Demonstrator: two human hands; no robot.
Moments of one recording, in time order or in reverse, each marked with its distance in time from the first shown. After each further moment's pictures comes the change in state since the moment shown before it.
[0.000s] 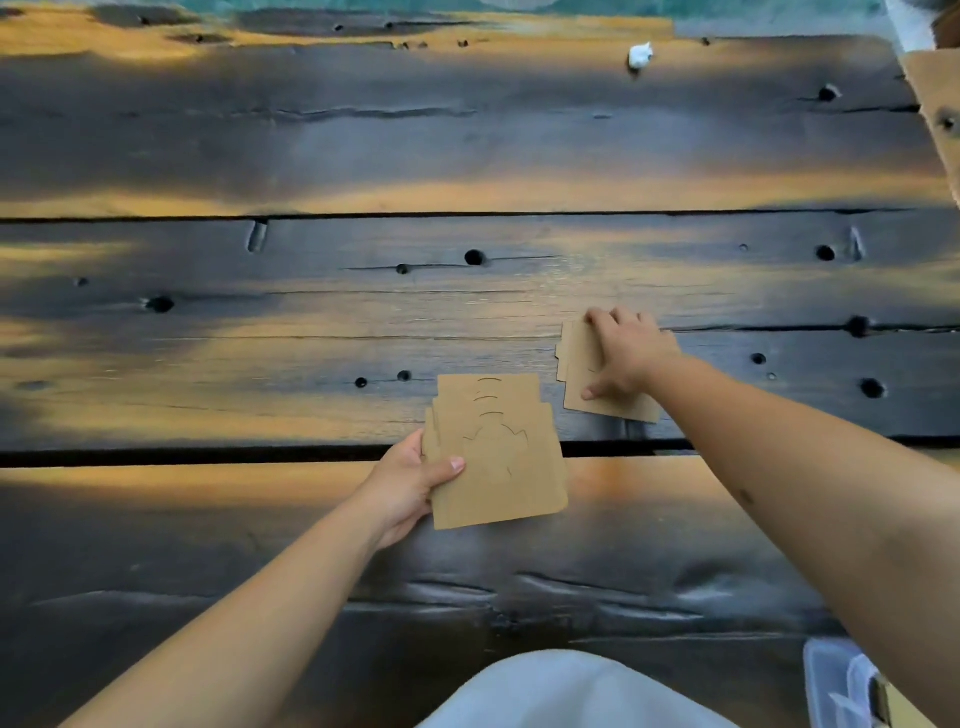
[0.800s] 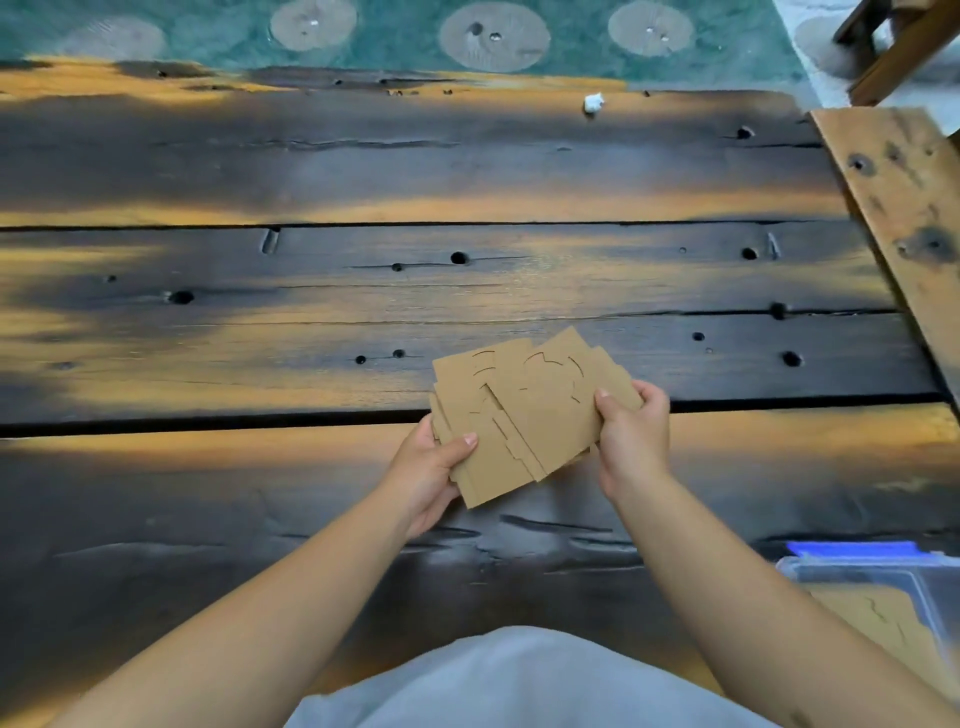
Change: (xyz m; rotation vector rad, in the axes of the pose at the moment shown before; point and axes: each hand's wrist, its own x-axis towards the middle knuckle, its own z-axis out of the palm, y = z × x) left_hand -0.073 -0.026 0.052 -0.129 -0.012 0.156; right_hand -0.198 -0.059 0.035 1.866 0.547 0.502
